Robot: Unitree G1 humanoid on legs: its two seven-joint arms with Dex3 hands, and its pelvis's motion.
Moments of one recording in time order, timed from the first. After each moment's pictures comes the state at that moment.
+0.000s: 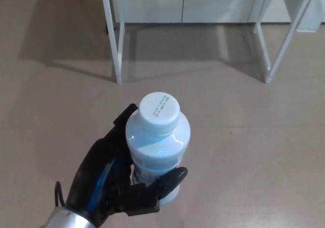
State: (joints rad) left_arm 0.29 0.26 -0.28 -0.69 -0.28 0.33 -0.07; right_arm -0.15 -0.43 0.10 1.32 -0.27 -0.16 -0.04
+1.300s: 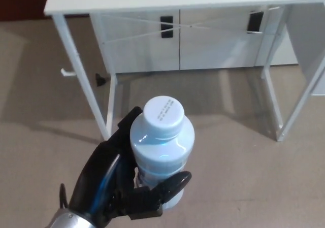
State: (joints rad) left_arm 0.30 0.24 -0.28 -0.69 -0.27 0.34 -0.10; right_arm -0.16 -0.45 0.09 1.32 -0.27 -0.16 -0.03
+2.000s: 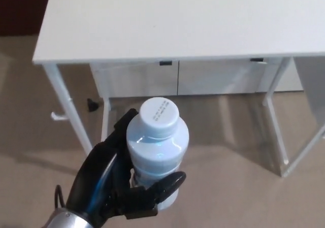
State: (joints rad) left_arm 0.30 0.23 -0.26 -0.66 -0.27 0.33 -0.12; right_arm -0.17 -0.44 0.08 1.32 -0.27 -0.15 -0.02
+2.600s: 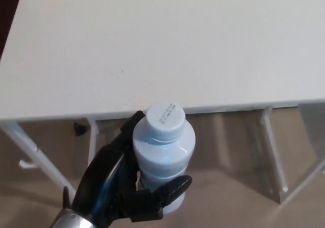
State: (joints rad) left_arm 0.30 0.22 -0.27 -0.65 -0.26 0.33 -0.15; right_arm -0.17 -0.44 0.07 1.32 -0.27 -0.14 -0.02
